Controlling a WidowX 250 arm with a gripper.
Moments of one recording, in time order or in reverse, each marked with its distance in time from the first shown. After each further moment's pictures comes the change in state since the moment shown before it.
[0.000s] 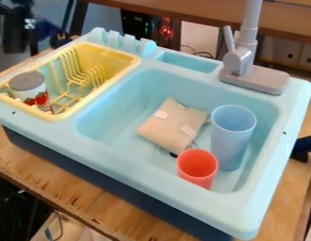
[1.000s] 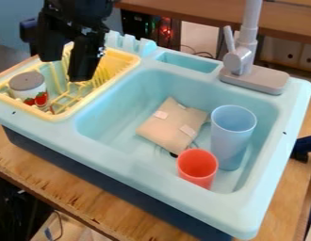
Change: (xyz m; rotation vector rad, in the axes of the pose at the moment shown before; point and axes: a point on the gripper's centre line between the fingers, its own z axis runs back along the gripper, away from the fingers) arm 0.016 -0.103 0.008 0.004 0.002 -0.101
